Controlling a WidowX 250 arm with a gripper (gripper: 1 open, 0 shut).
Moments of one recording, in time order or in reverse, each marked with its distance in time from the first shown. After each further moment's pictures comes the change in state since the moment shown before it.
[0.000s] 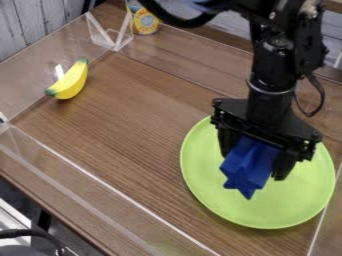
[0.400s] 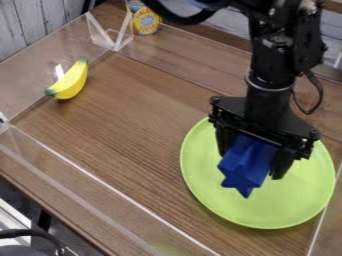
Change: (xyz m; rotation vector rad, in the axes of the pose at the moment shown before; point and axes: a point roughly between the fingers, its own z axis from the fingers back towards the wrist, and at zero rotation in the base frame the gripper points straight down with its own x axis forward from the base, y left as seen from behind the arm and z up) arm -0.002 0.003 0.000 0.008 0.018 0.006
